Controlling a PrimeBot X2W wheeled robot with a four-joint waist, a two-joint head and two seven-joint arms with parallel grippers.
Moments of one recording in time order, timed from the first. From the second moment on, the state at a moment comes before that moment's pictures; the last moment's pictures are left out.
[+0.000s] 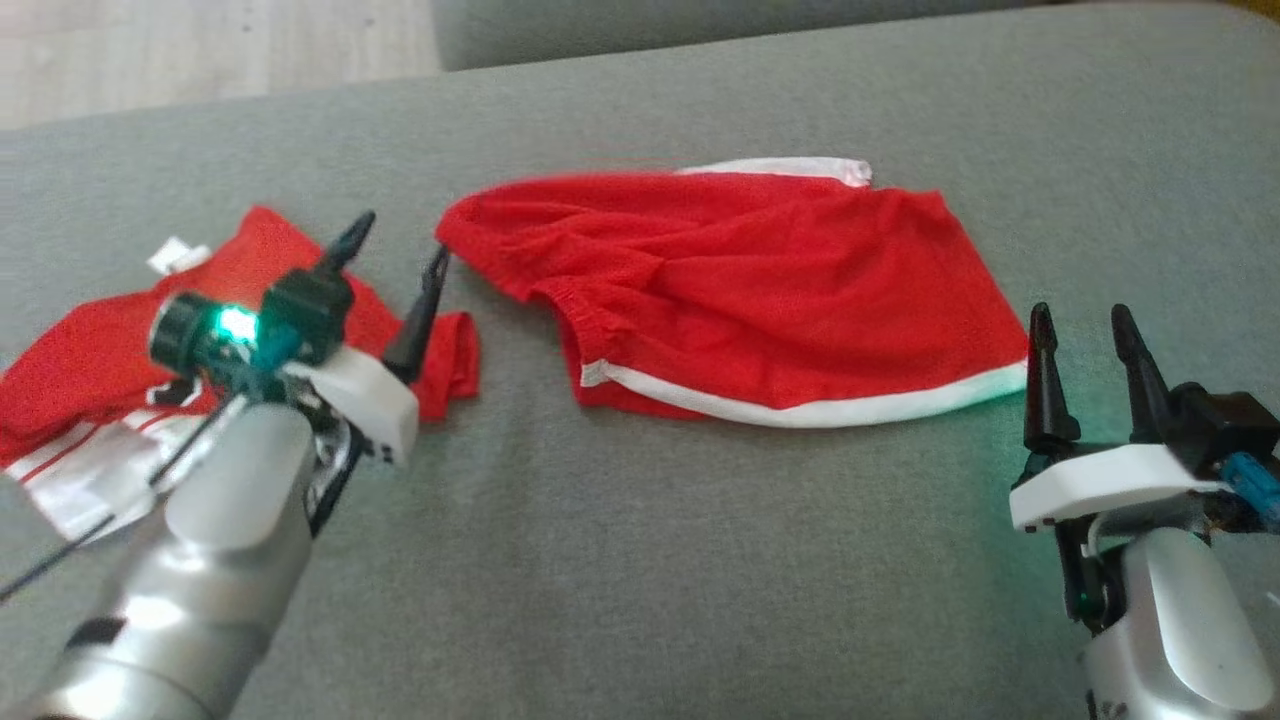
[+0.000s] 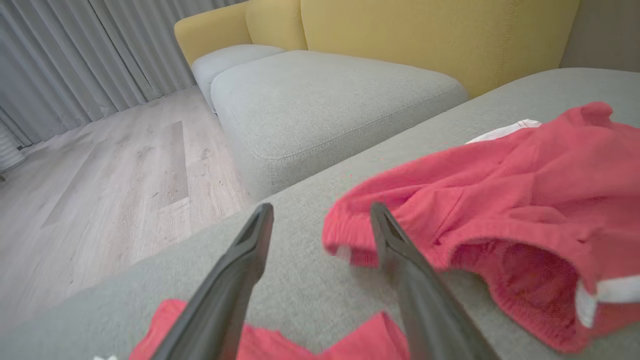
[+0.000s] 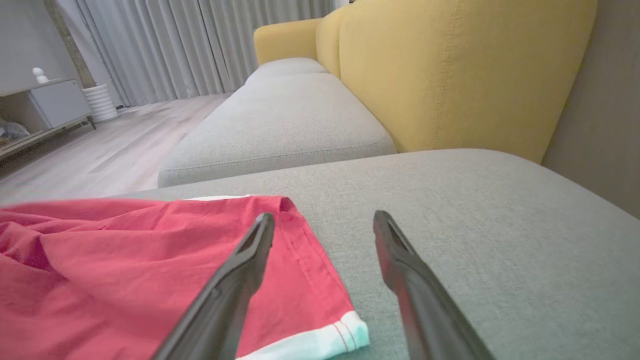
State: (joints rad) left arm -0.76 0.28 -0.70 0.86 -0.40 -0.09 -0.25; right arm -0.25 -0.05 -0.11 0.43 0.09 0.13 -0.22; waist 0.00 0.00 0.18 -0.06
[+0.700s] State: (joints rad) left arm -0.25 0.20 -0.42 0.31 -0.49 0.12 -0.25; right arm -0.16 -0.04 -0.12 0.40 0.12 0.13 -0.24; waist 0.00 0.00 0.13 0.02
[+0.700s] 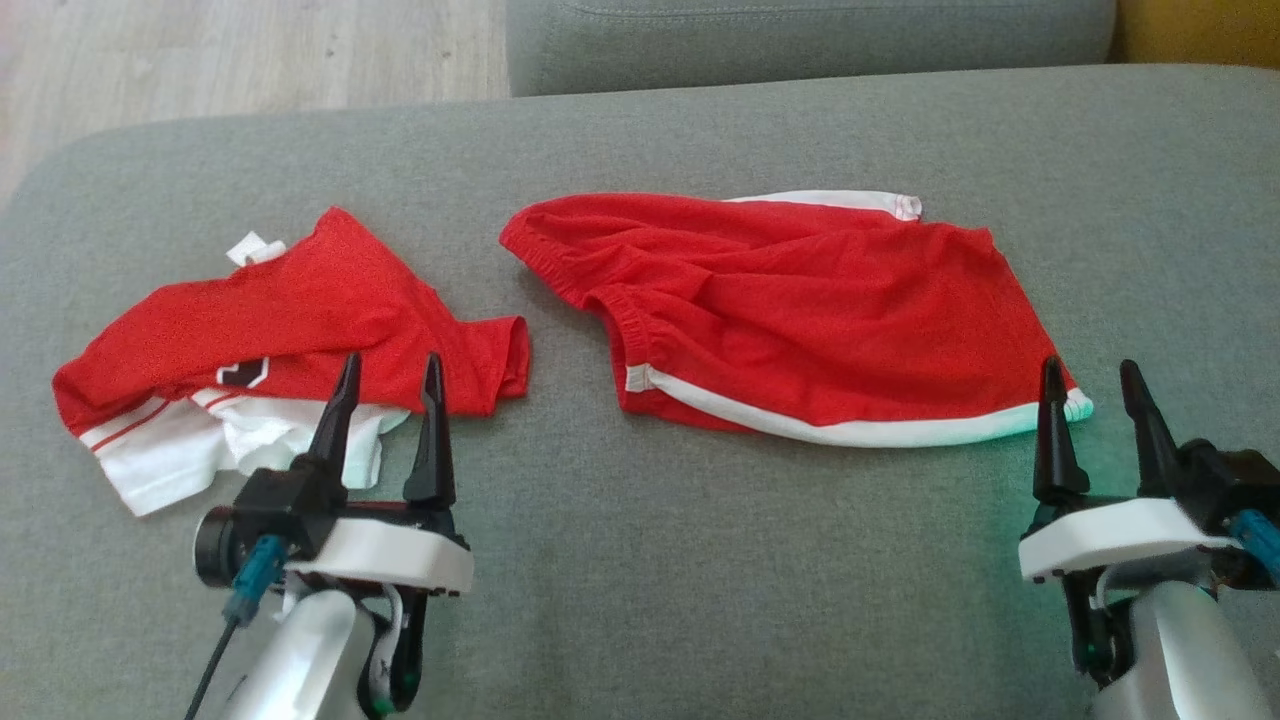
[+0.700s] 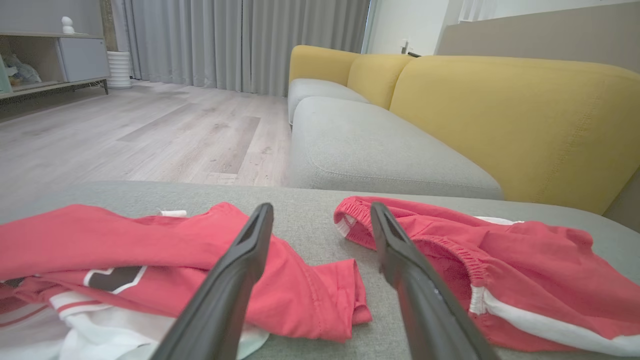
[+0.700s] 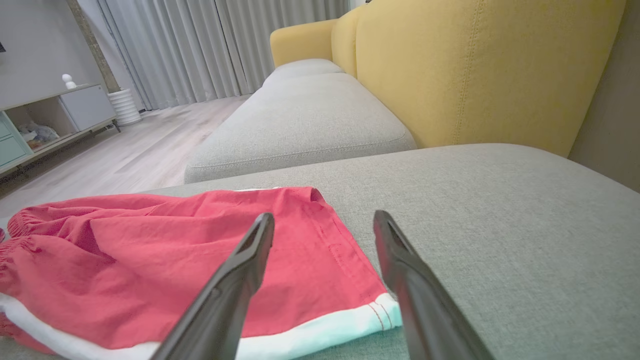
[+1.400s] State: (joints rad) left arm -0.38 0.17 -0.56 0.48 -0.43 -0.05 -0.12; right arm -0.18 -0.04 -0.09 0.38 0.13 0.13 -0.25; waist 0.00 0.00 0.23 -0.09
